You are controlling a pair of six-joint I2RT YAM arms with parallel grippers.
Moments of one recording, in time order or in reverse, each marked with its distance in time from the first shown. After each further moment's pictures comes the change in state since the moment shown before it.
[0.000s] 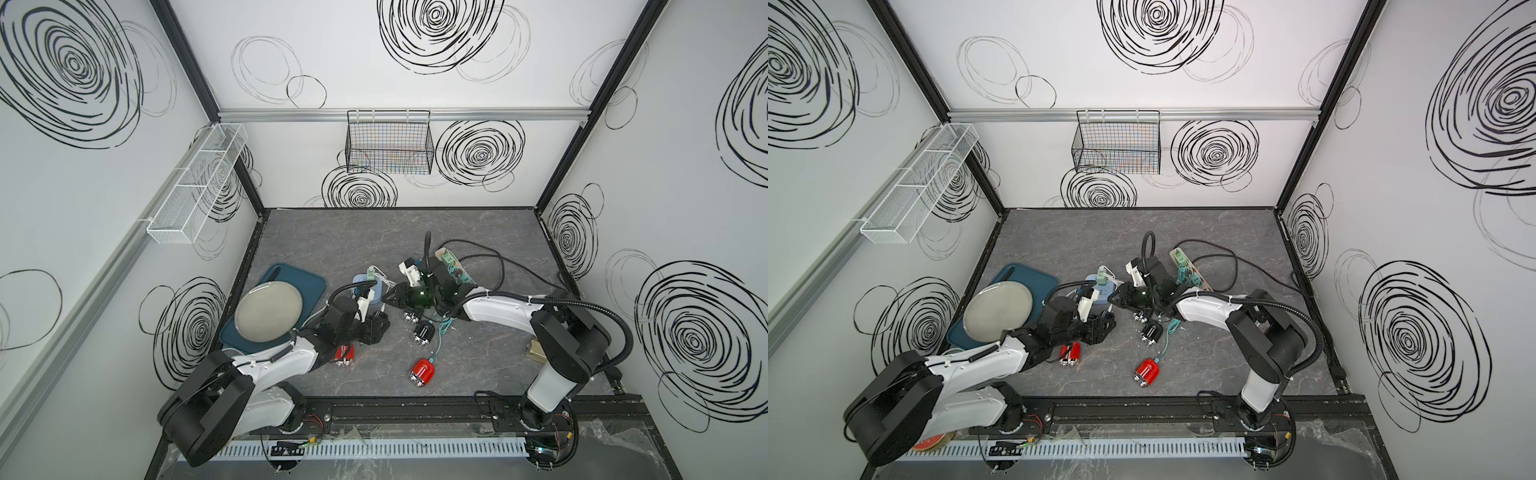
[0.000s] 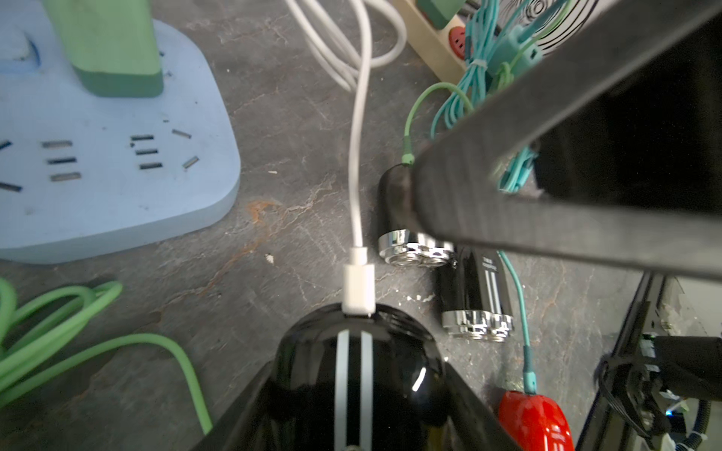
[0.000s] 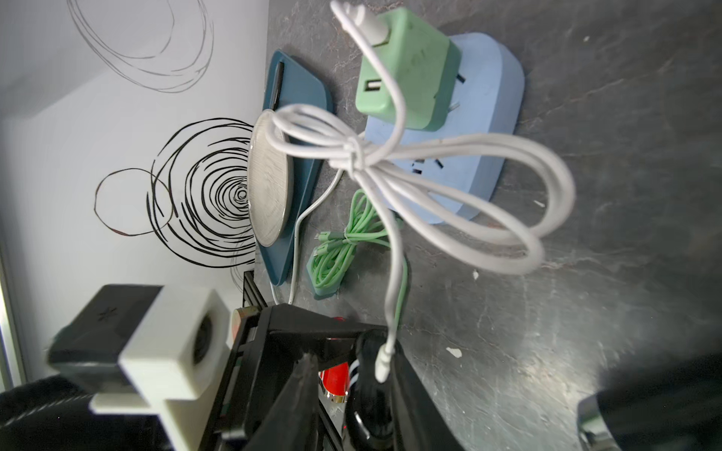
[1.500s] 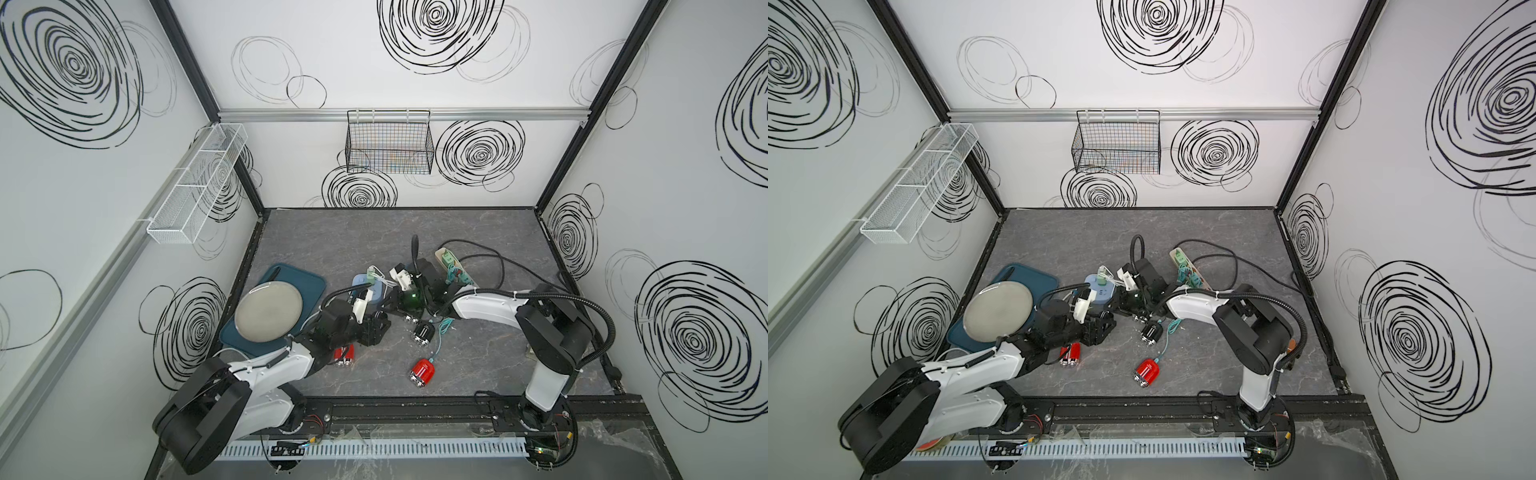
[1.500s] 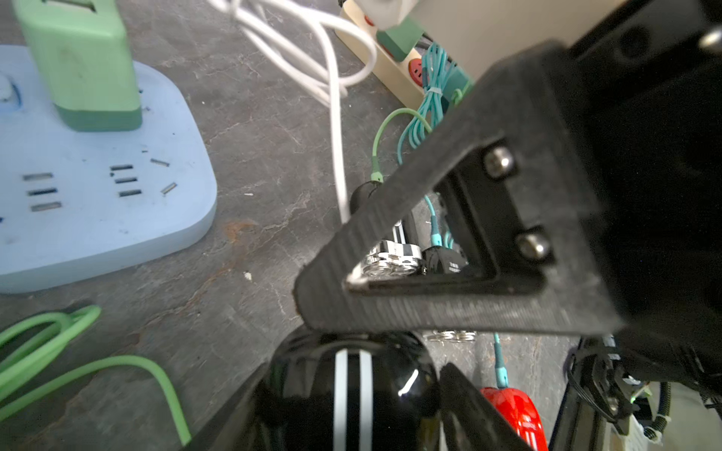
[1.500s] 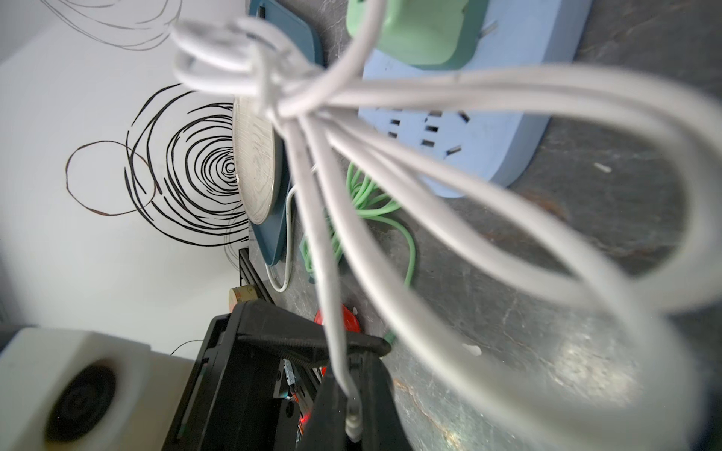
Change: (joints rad) left arm 0.029 -0.021 -0.050 0.113 0.076 0.007; right arm 0.042 0.084 0.069 -0.047 -0.063 0.003
